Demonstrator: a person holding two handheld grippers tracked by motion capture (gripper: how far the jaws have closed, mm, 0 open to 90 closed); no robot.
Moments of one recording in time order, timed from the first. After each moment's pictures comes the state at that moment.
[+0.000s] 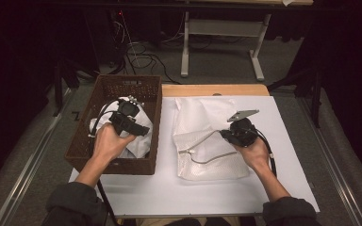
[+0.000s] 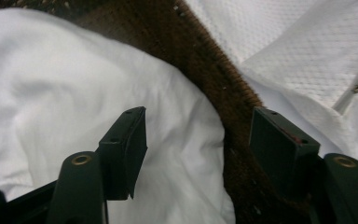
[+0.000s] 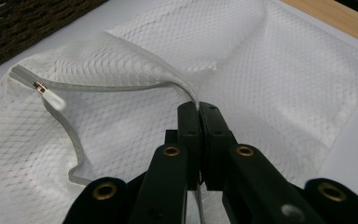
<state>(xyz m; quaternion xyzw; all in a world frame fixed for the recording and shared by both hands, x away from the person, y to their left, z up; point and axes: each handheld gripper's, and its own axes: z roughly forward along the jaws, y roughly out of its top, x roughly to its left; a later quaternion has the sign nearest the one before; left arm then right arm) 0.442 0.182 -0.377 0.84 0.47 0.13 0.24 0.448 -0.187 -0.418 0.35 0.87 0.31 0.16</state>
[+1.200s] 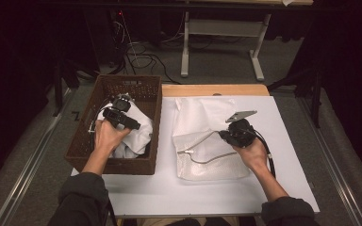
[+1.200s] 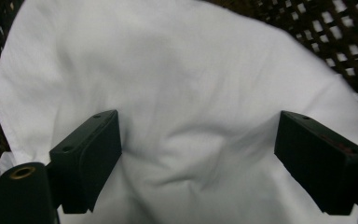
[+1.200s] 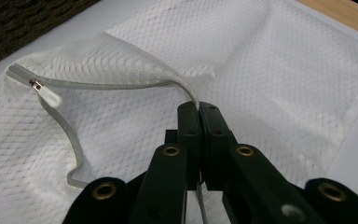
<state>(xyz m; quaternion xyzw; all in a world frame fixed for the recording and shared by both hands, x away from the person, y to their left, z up) 0.489 0.211 -0.419 0.80 0.55 0.16 0.17 0.449 -0.184 -0.424 0.35 0.87 0.31 0.16</state>
